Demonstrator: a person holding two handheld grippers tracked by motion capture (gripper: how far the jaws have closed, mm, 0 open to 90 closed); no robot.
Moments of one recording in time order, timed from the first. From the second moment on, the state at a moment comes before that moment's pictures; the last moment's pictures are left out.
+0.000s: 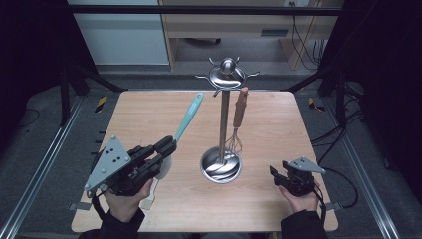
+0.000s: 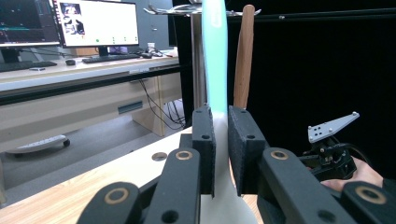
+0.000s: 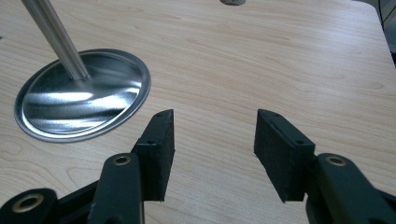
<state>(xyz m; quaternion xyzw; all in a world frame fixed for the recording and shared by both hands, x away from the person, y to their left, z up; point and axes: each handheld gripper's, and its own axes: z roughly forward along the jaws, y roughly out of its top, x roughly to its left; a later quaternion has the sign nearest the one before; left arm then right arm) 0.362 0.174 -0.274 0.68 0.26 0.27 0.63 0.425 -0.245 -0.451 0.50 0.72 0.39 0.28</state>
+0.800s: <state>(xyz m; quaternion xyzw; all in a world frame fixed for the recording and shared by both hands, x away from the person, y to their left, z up) 0.370 0.157 -0.273 0.70 0.26 0.27 0.62 0.425 -0.246 -0.451 0.50 0.72 0.39 0.28</state>
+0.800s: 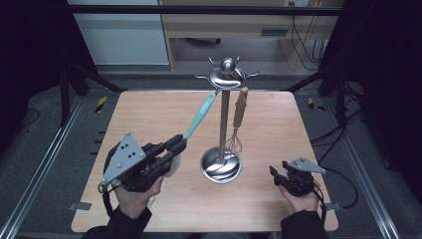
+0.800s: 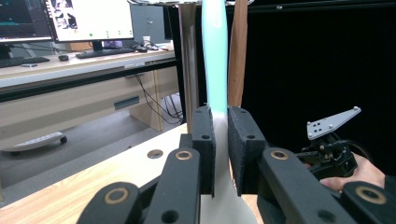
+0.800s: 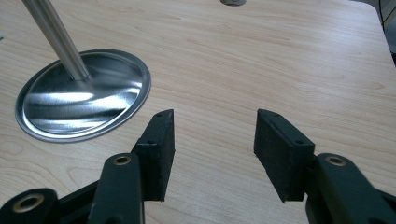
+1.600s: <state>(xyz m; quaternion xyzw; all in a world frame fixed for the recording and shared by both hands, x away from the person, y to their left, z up) 0.391 0.136 -0.284 0.71 0.27 0.27 0.59 0.424 -0.246 -0.450 0.50 0.72 0.40 0.27</state>
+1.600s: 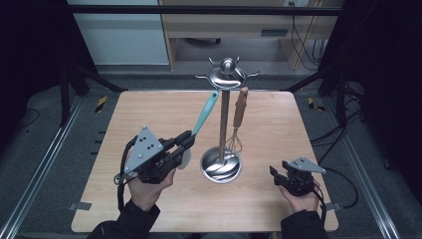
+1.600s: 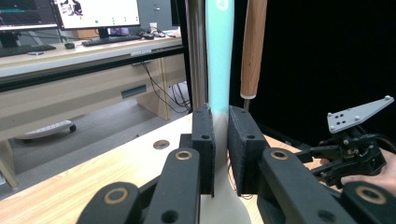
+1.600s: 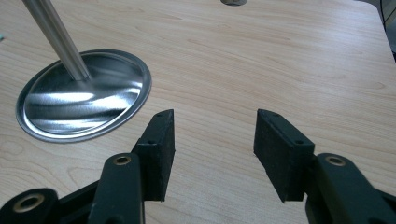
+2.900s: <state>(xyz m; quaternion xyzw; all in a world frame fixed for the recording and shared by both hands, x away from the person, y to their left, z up) 0.418 0.120 -0.309 0.74 0.28 0.28 0.54 0.422 -0.246 -0.446 0.49 0.71 0.42 0.28</state>
